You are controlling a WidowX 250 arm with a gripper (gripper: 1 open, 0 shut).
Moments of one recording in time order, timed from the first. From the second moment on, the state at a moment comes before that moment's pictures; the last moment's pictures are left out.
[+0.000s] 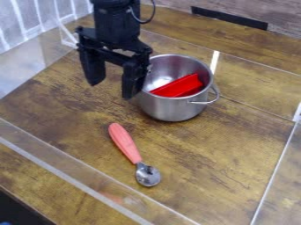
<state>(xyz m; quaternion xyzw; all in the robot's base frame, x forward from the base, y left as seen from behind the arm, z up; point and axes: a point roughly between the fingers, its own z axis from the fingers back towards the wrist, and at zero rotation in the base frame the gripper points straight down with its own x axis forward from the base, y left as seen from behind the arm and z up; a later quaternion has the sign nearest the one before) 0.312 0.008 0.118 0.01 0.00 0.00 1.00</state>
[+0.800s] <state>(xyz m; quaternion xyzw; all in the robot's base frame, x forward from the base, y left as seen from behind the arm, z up) 0.309 -0.016 0.119 0.01 0.01 0.09 1.00</state>
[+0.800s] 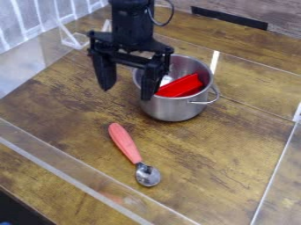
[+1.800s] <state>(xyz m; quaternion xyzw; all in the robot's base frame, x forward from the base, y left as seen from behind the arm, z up) 0.287 -0.013 0.034 -0.01 0.02 0.35 0.94</state>
